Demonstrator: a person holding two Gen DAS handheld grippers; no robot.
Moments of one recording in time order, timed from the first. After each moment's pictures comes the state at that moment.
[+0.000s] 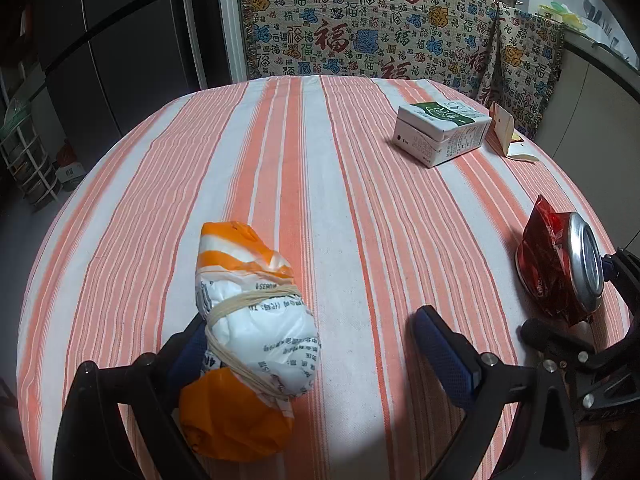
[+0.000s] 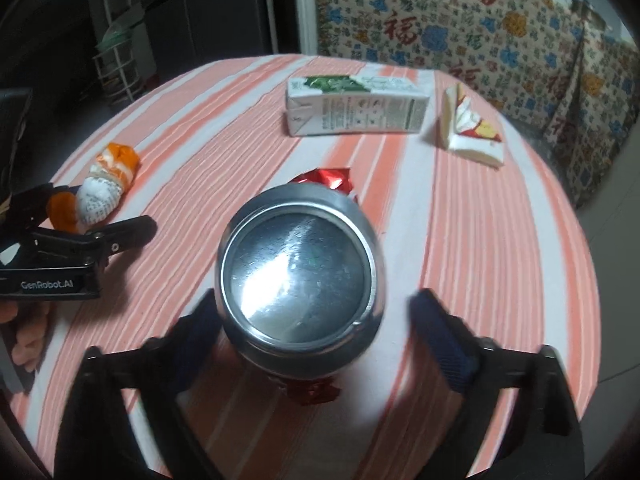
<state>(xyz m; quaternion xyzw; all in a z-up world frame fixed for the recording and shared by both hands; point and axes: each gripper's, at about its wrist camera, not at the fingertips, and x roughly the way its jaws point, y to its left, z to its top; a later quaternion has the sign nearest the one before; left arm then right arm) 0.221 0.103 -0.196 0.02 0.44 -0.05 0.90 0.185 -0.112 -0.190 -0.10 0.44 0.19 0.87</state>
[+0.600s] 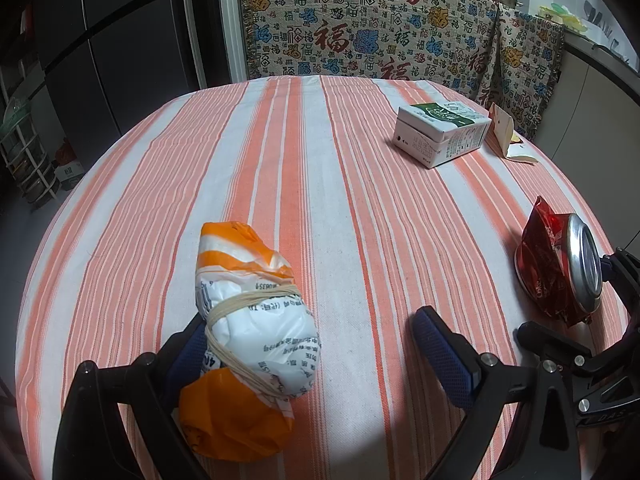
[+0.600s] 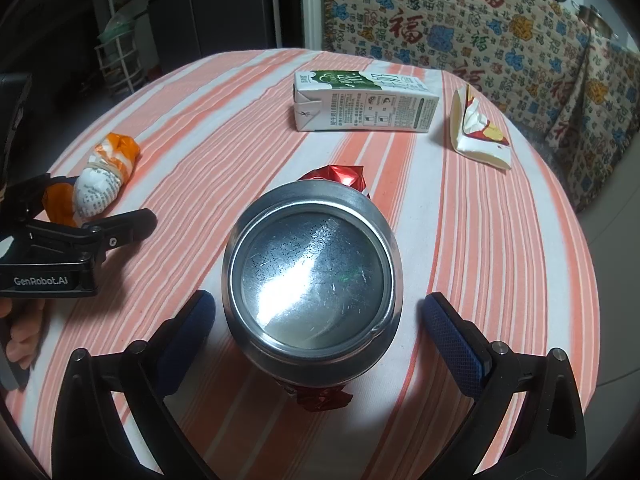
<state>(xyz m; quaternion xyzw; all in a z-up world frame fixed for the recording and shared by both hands) 0.220 0.103 -0.196 0.02 0.44 -0.05 0.90 0.183 -0.112 -0.191 -0.11 0.44 0.19 0.87</state>
